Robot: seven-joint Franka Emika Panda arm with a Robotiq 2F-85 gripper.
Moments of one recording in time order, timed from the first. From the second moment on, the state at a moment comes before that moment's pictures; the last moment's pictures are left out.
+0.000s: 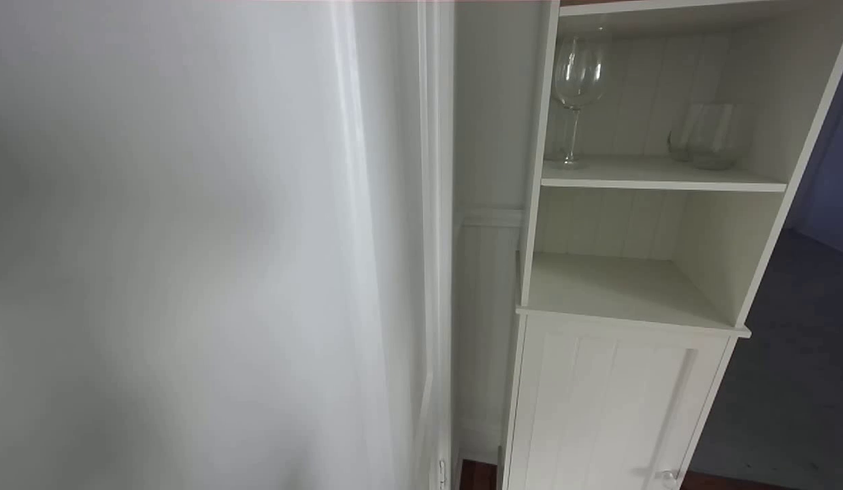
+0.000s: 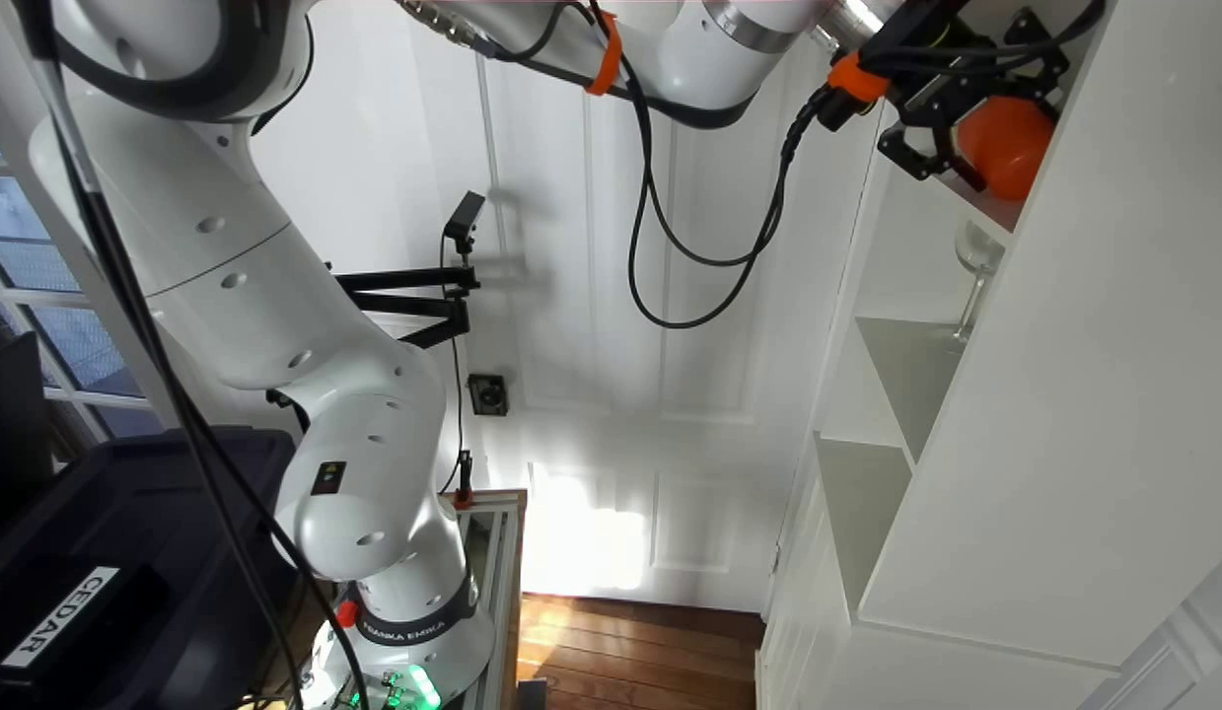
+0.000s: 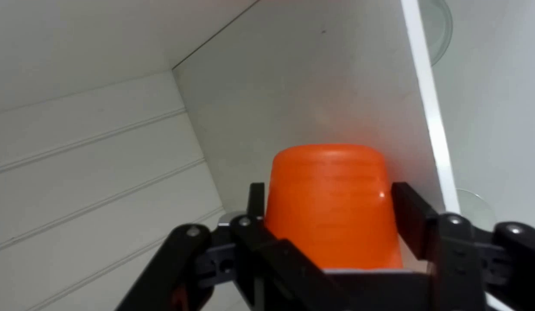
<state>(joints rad) 0.08 -0.35 0.21 -2.05 -0.75 2.36 -0.23</state>
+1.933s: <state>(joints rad) 0.10 -0.33 0.20 -2.01 -0.67 2.27 -0.14</state>
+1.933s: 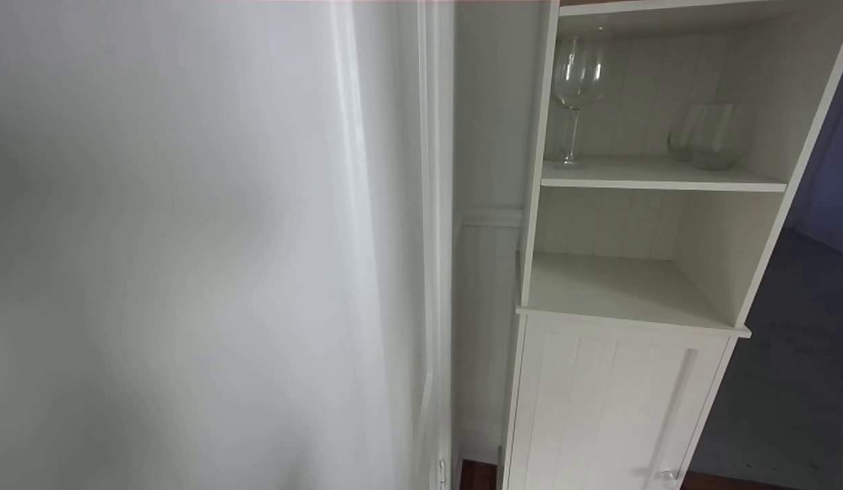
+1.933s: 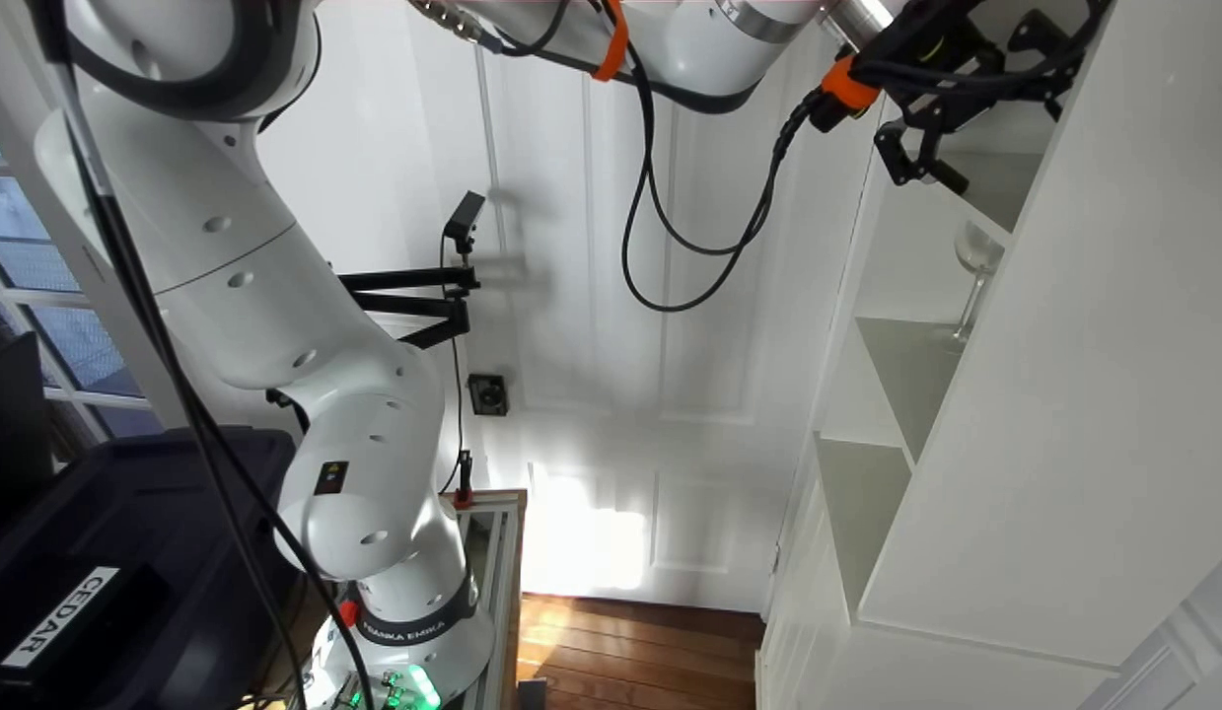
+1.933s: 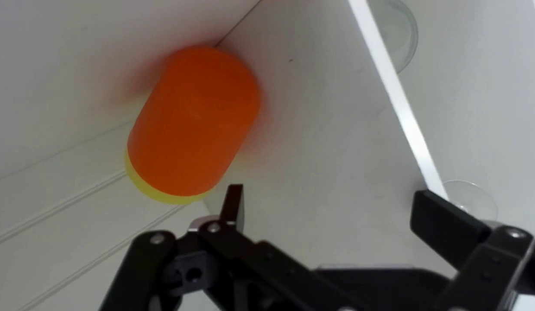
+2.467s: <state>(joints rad) 0.09 -0.30 0.18 -1.96 -0.50 2.21 0.01</state>
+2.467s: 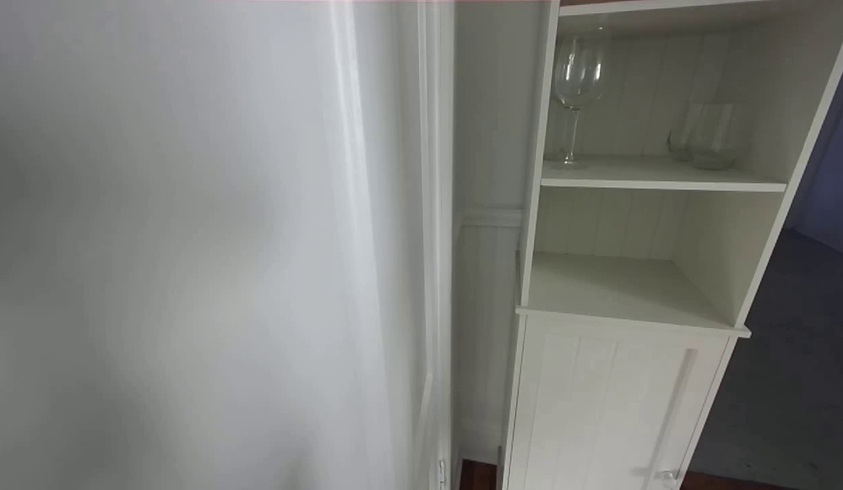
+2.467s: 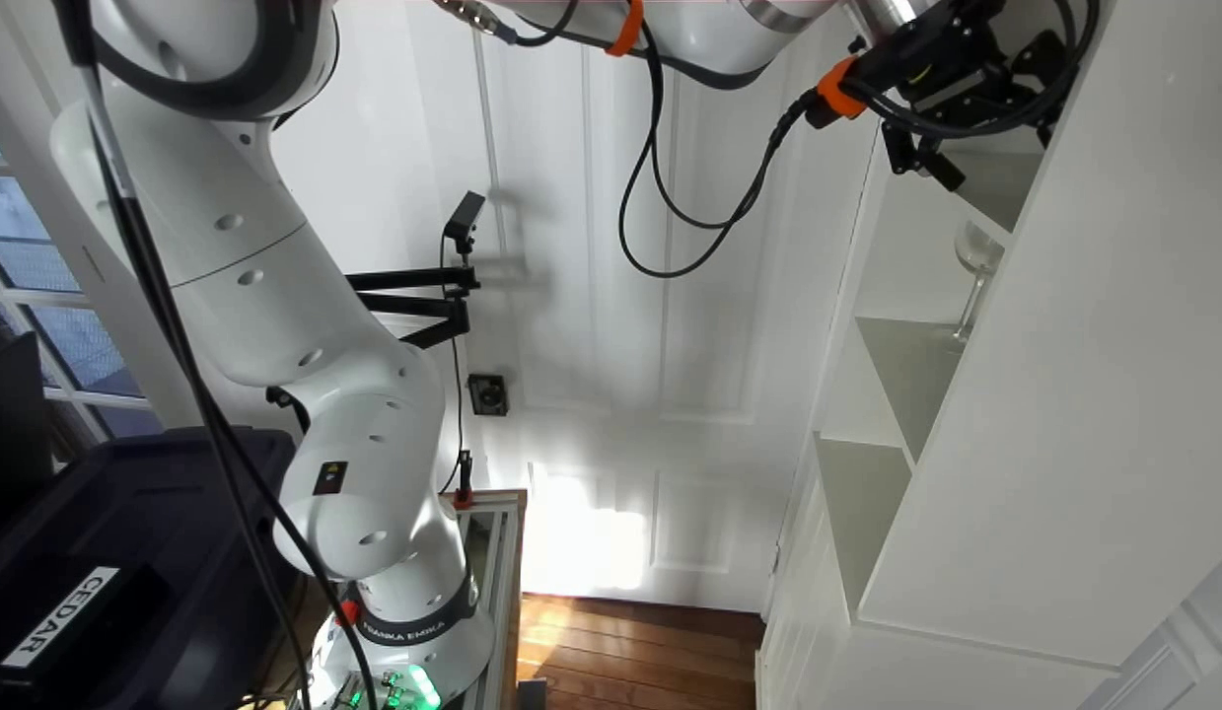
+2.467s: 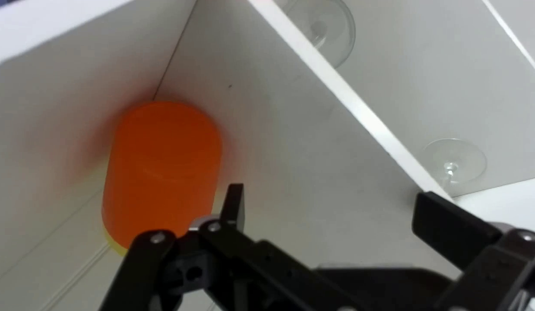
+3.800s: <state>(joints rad) 0.06 -0.30 0.20 -1.95 -0.53 2.21 0.26</state>
